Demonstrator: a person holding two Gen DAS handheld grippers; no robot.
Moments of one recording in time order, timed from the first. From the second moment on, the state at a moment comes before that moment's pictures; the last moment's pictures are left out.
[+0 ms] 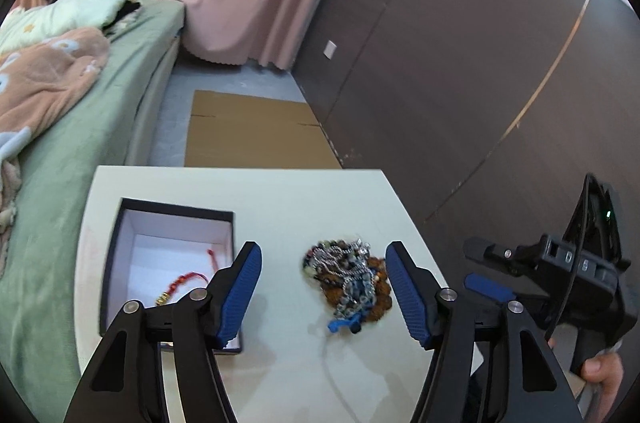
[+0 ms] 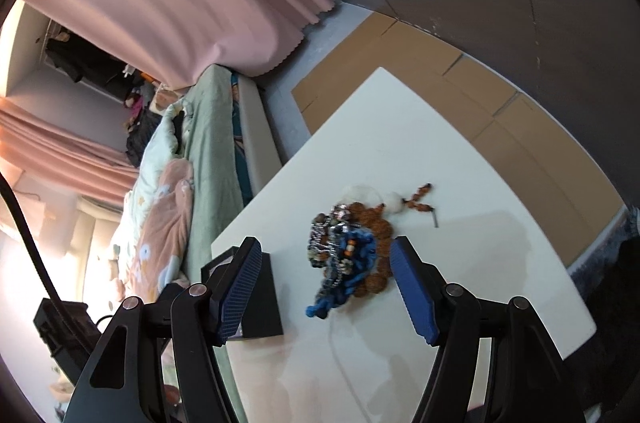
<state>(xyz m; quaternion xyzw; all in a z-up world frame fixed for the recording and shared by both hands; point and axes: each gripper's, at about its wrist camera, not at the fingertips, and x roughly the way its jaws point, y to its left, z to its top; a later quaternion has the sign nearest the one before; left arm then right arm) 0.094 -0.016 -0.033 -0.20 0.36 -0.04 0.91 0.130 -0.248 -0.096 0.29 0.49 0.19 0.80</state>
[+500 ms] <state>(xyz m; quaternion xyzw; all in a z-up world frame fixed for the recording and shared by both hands) 0.116 -0.053 -0.064 -0.16 0.39 -0.05 0.90 0.129 -0.282 -0.103 0.32 0.50 0.17 0.78</state>
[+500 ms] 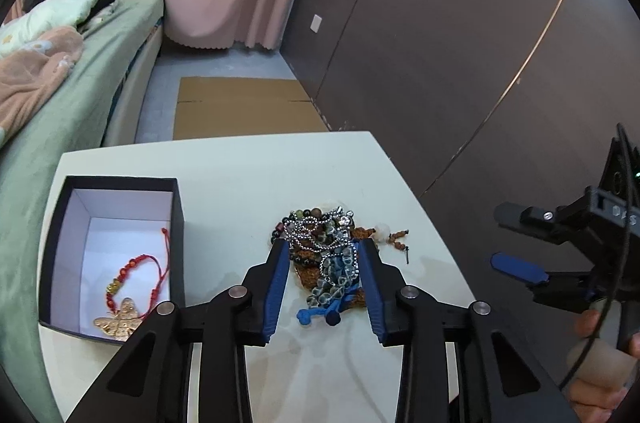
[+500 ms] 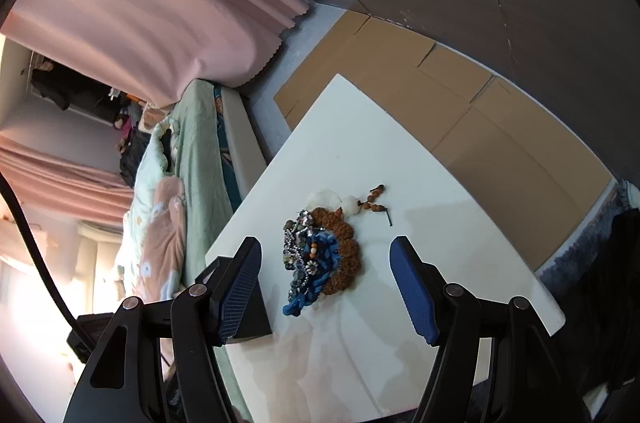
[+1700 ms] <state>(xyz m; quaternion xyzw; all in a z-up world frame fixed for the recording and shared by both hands) 0.155 -0.065 -0.092 -0.12 0.40 -0.02 0.91 0.160 -0.266 -0.125 0.34 0.54 0.16 0.75</state>
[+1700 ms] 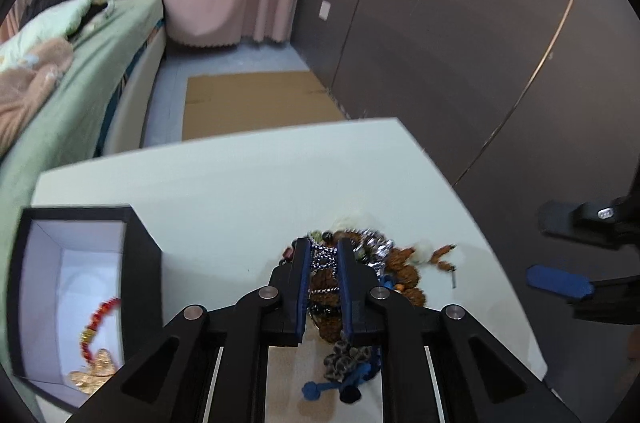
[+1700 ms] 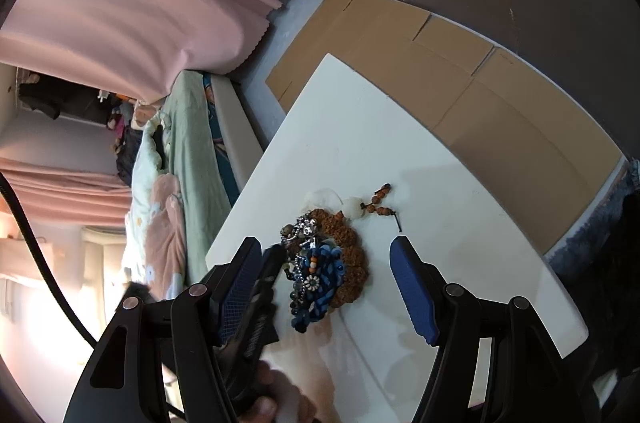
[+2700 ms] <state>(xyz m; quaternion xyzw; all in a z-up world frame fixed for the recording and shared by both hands) 0.081 0.001 0.055 -0.22 0.22 -0.06 0.95 0.160 -0.210 -0.139 0.28 0.56 0.21 0.75</state>
